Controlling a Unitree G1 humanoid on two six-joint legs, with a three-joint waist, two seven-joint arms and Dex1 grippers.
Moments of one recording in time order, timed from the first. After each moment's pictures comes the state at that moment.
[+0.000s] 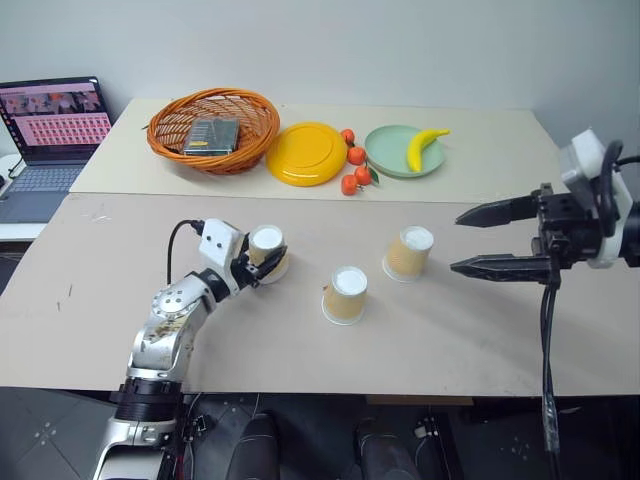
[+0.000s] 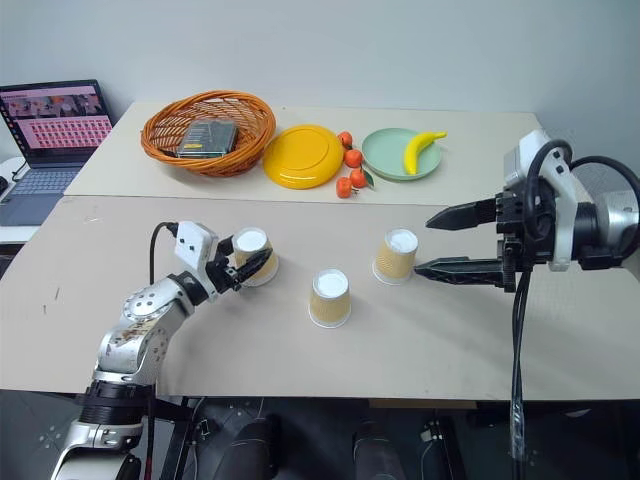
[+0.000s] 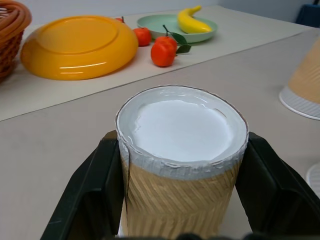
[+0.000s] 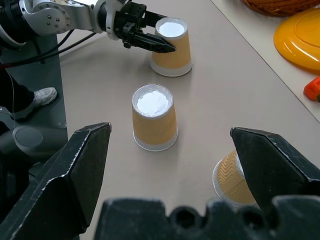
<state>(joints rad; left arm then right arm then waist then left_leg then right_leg) -0.31 0.45 0.03 -0.11 -0.33 0.33 -0.64 -0.57 -1.14 -0.18 -0.25 0.75 0.83 1.26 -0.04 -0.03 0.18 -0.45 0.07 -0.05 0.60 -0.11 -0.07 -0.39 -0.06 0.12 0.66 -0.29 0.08</state>
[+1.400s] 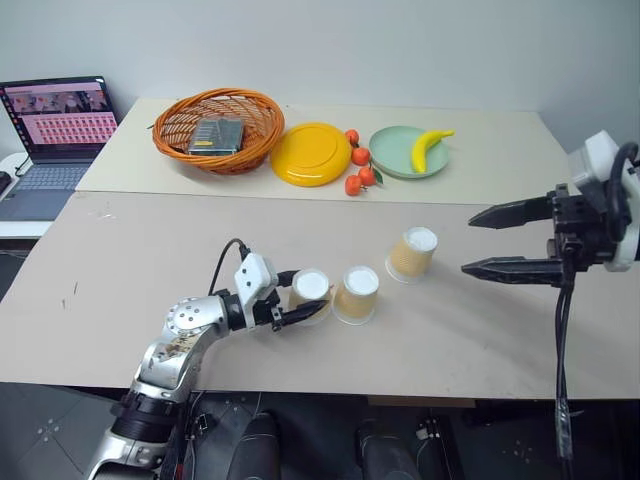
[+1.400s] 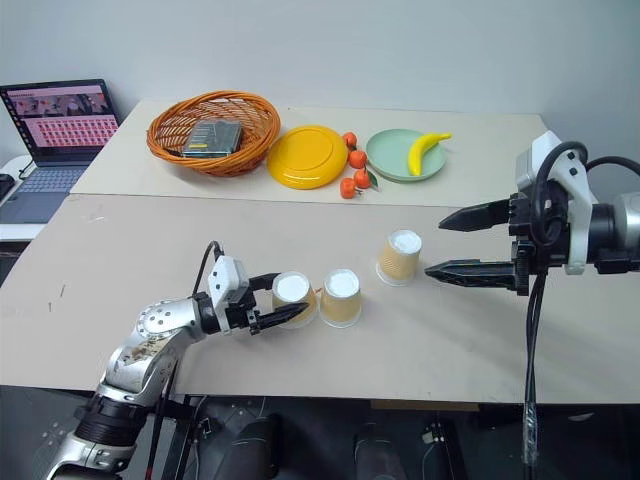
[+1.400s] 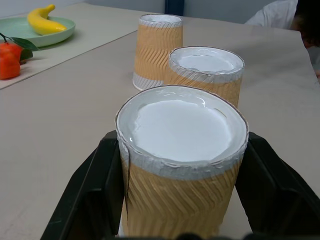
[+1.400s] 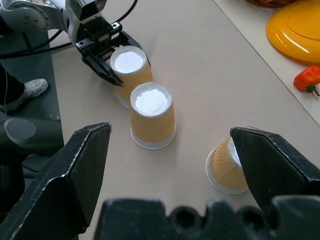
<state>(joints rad) -0.27 0.44 -0.13 -0.12 -0.34 0.21 -0.92 -0.52 -1.21 -0.23 -0.29 0.76 0.87 1.25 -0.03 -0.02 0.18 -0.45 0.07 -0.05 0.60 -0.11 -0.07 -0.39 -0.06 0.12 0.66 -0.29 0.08</state>
